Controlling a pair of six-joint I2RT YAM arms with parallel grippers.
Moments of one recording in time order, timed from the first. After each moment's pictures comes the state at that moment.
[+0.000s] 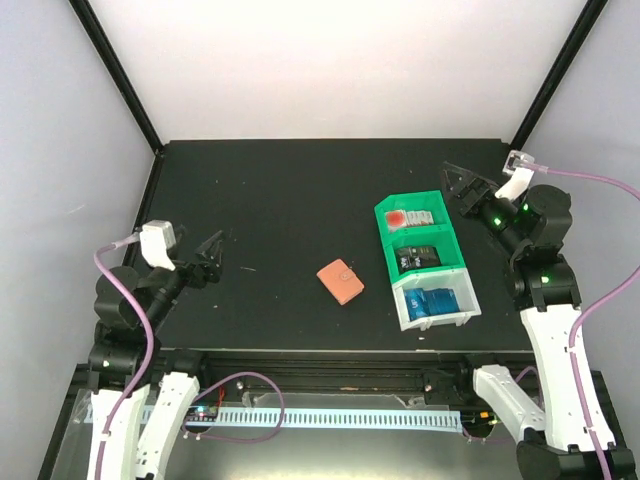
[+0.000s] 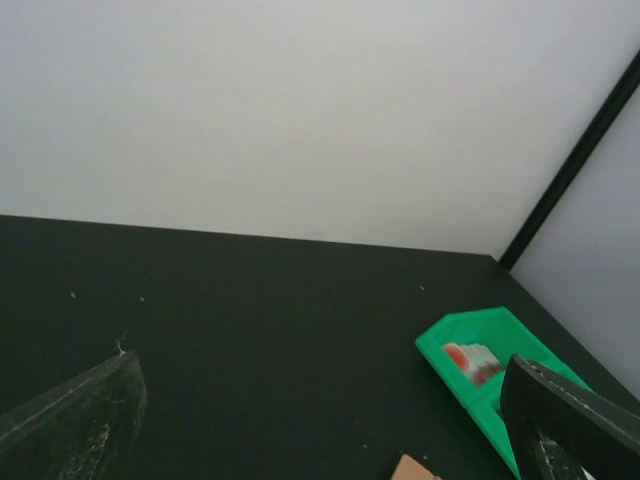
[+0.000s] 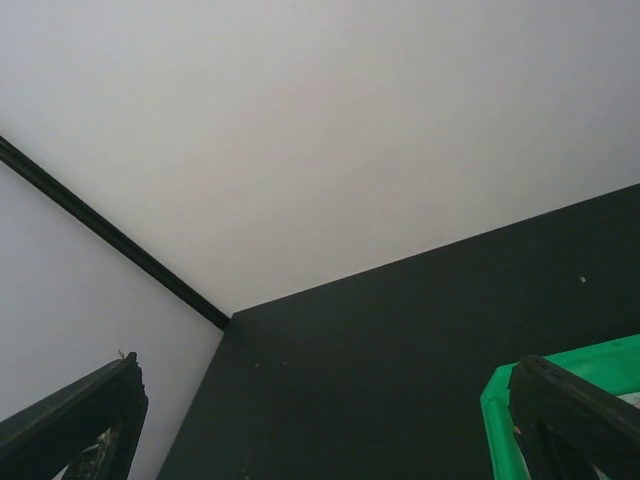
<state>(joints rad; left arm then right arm) -0.08 0.38 0.84 -0.55 0.25 -0.30 0.08 0.84 1.08 -0.36 -0.31 0.60</state>
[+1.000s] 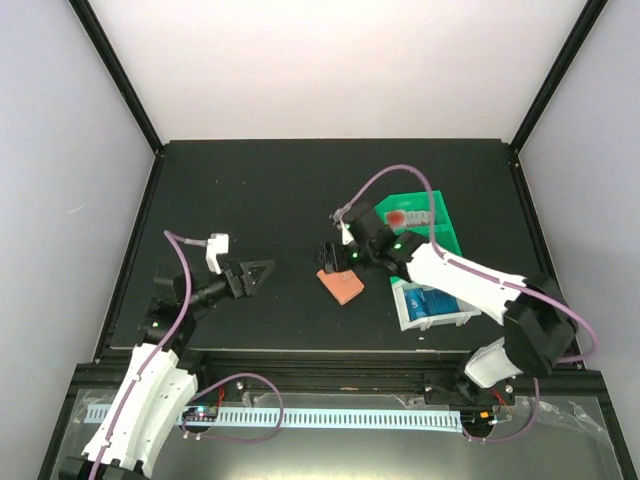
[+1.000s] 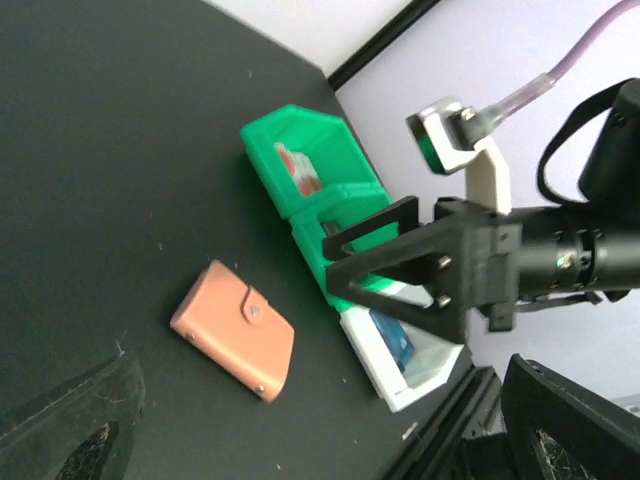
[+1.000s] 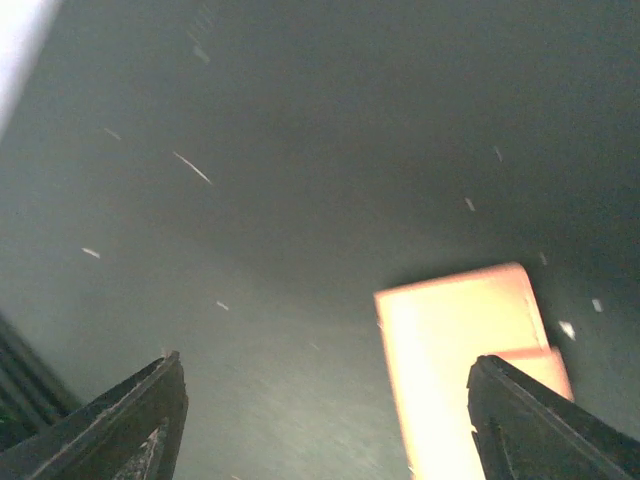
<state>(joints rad) -0.14 0.51 0.40 -0.18 0.74 -0.63 0.79 1.46 1.07 -0.36 -0.15 0.52</state>
